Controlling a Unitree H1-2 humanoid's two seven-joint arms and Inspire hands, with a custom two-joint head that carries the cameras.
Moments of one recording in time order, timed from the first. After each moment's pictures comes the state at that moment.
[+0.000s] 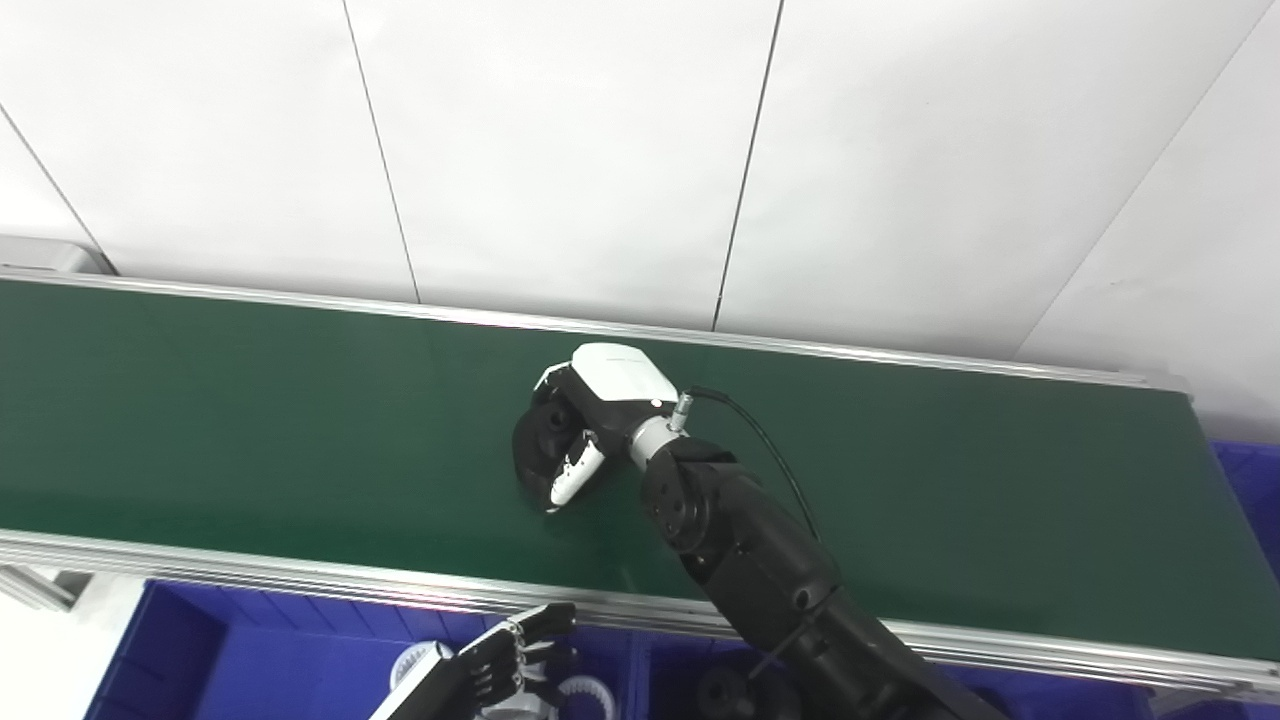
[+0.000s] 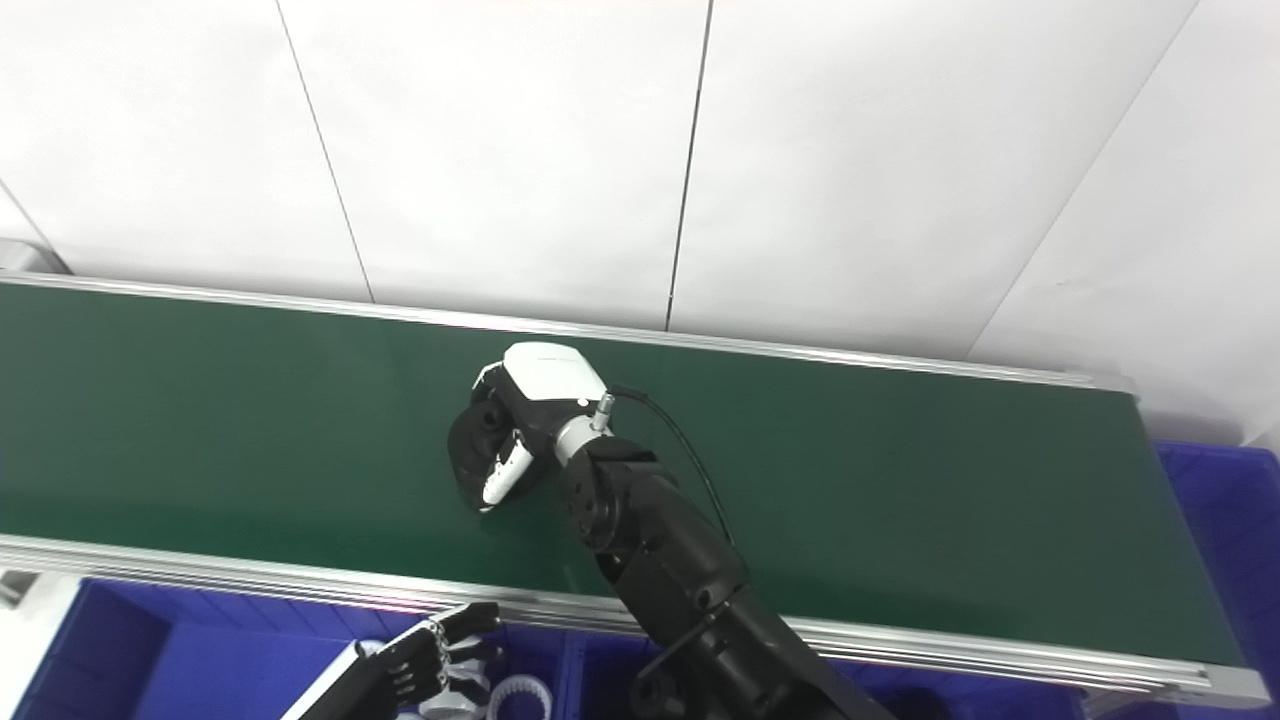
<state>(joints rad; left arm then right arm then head) 0.32 0.15 -0.14 0.12 -0.08 -0.44 -0.53 -0.61 0.00 0.63 0.46 -0.84 0.31 0.14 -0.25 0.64</state>
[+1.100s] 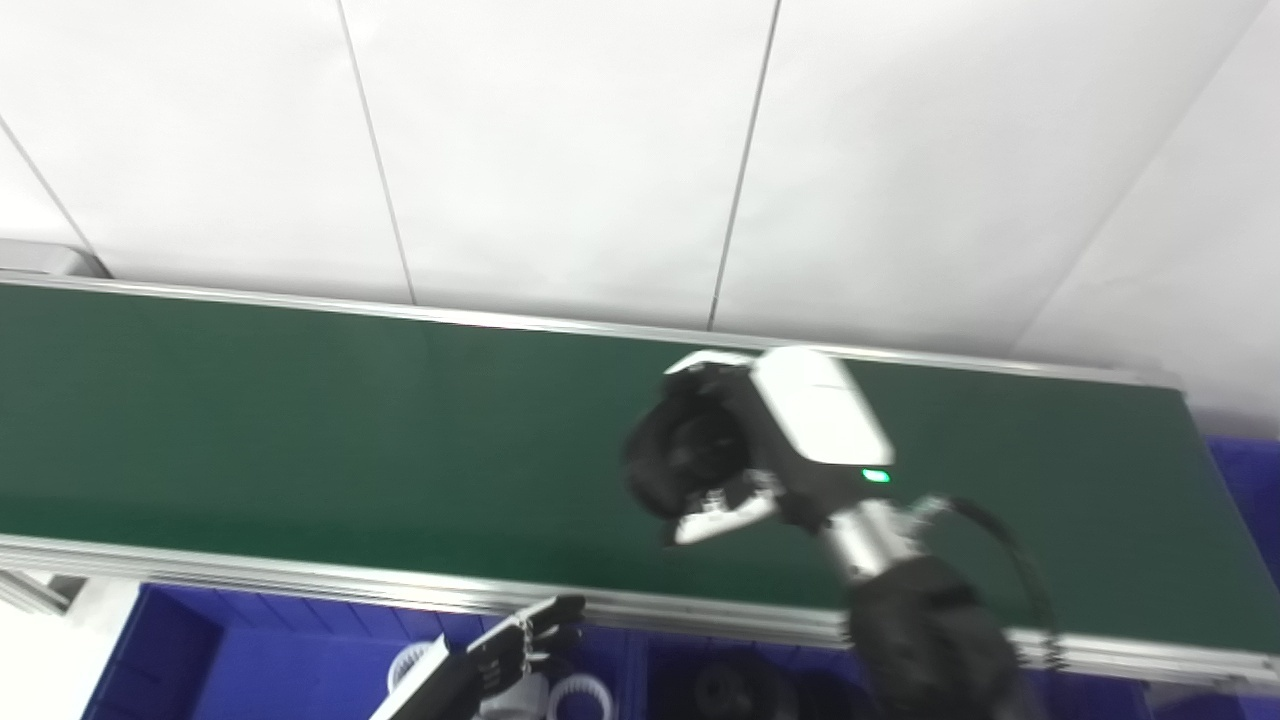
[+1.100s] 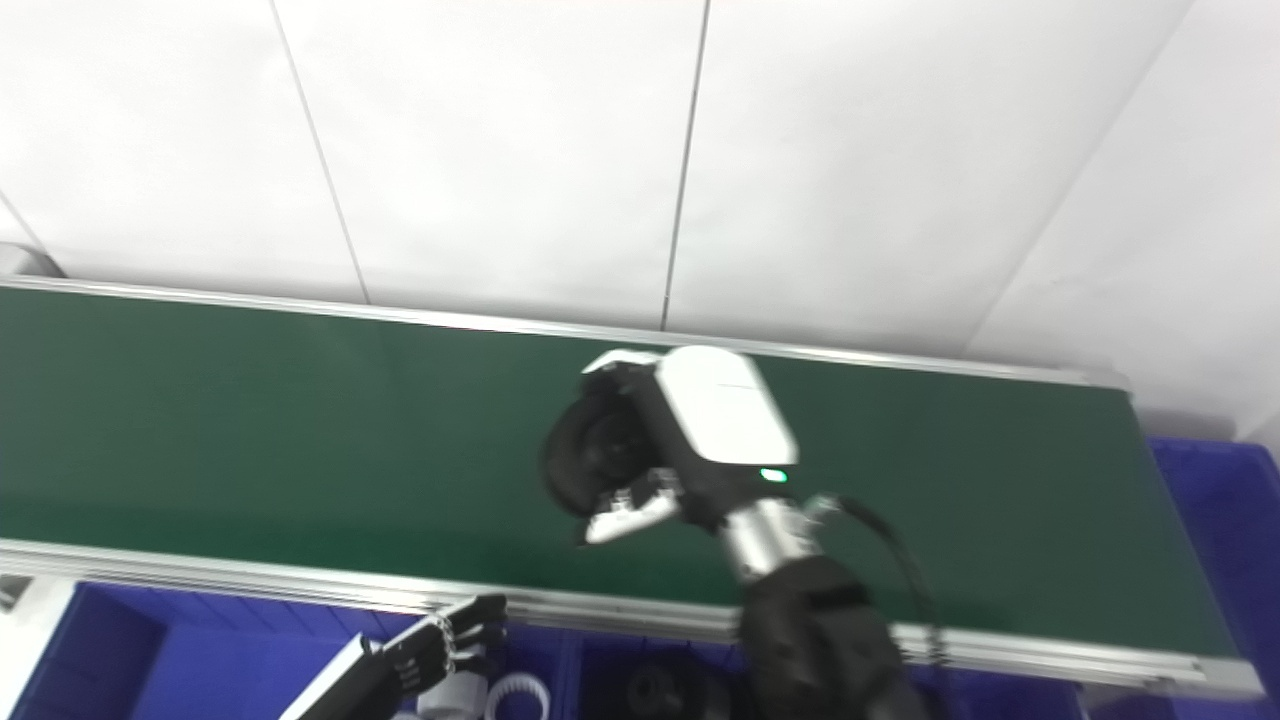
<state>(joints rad) 0.33 0.18 -0.18 0.05 -0.08 -0.44 -0.53 -0.07 -0.20 0.36 -0.65 -0.94 0.42 0.38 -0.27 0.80</state>
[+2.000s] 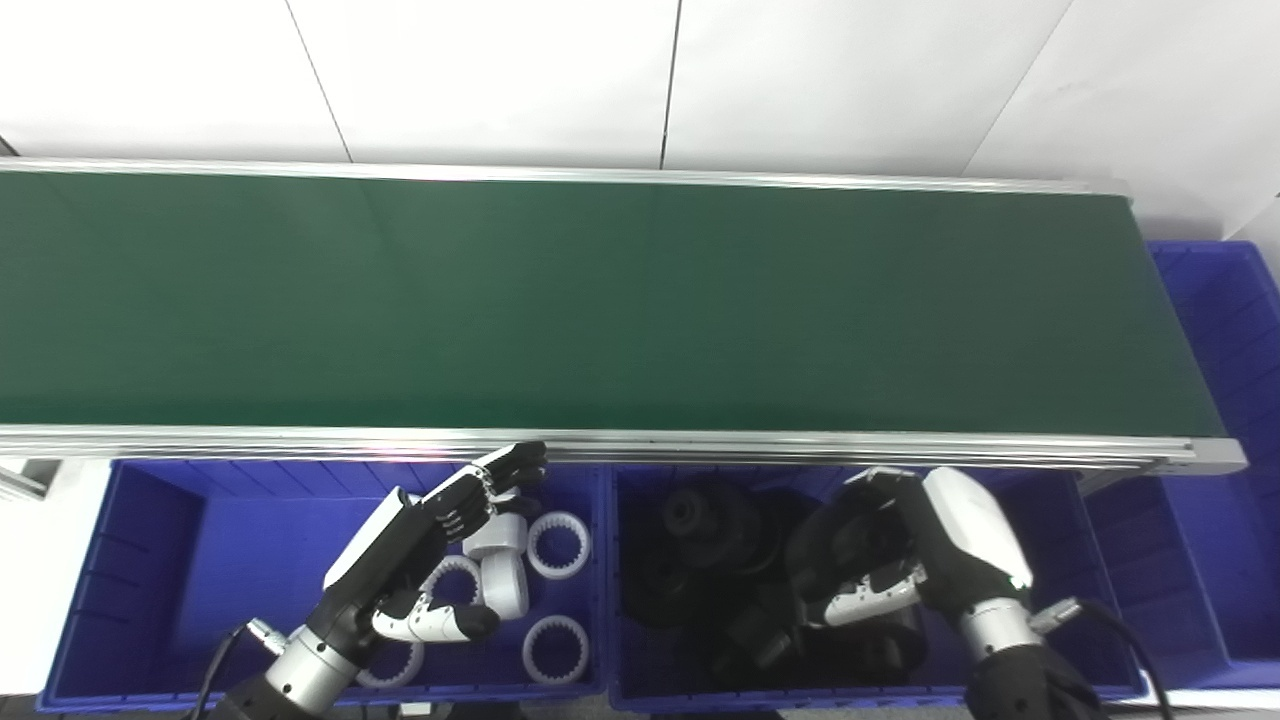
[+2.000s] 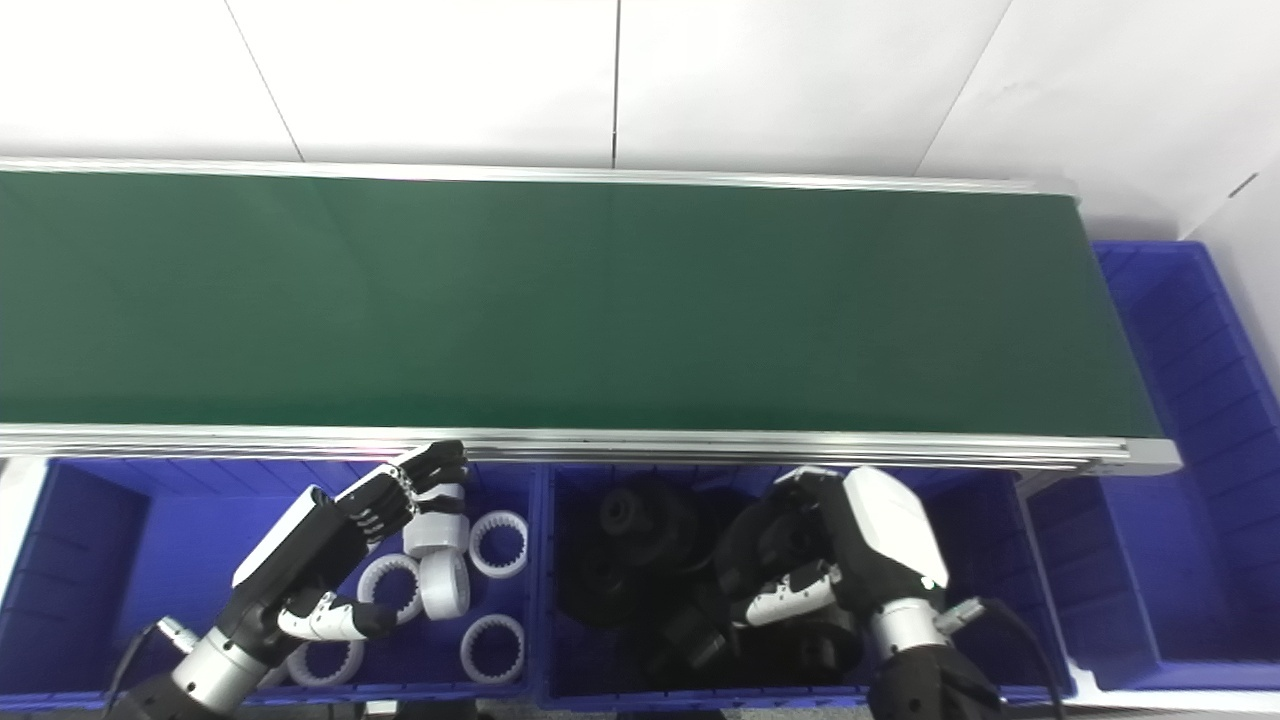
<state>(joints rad) 0.33 0.24 -0.19 -0.04 -0.13 -0.42 -0.53 0.41 -0.23 0.16 -0.41 -0.81 0.37 0.25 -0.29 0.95</state>
